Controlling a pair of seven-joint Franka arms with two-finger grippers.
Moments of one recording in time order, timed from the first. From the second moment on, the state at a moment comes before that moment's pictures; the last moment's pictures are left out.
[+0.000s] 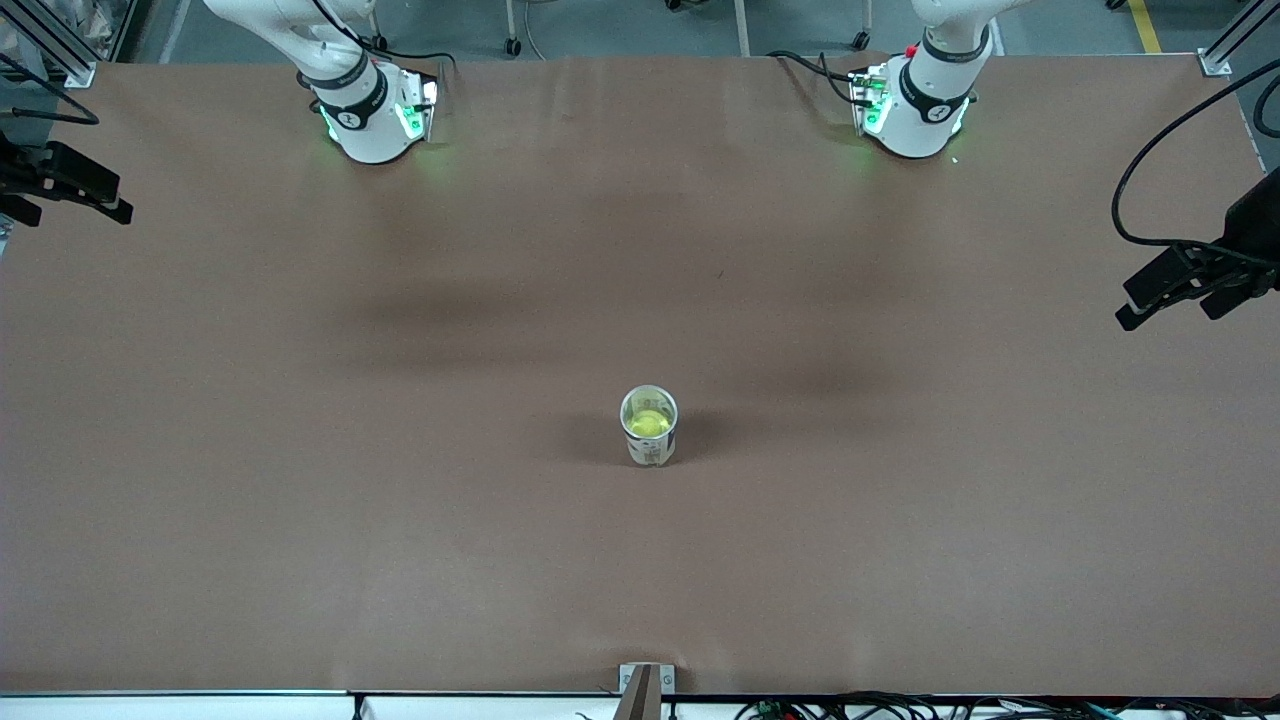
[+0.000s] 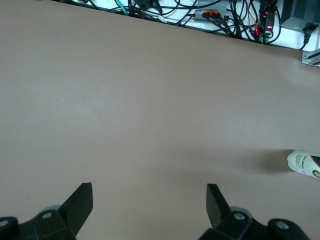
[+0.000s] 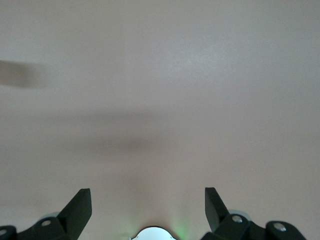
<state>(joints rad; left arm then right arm) 0.35 0.00 -0.36 -1.60 -0.06 1.80 -0.16 -0.01 -0.06 -0.05 -1.53 0.01 1.40 -0.07</state>
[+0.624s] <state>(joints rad) 0.01 0.00 -0.04 -1.59 -0.06 1.79 -0.16 -0.01 -0.06 -0.05 -1.53 0.01 1.40 -0.07</state>
